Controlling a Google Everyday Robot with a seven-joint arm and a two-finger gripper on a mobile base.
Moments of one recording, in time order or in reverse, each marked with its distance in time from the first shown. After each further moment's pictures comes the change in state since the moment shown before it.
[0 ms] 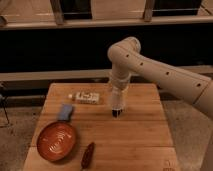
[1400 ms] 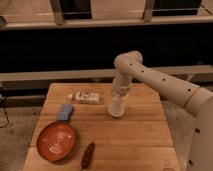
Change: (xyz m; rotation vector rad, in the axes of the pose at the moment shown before) arm 0.014 0.003 0.069 -0.011 -0.131 0.116
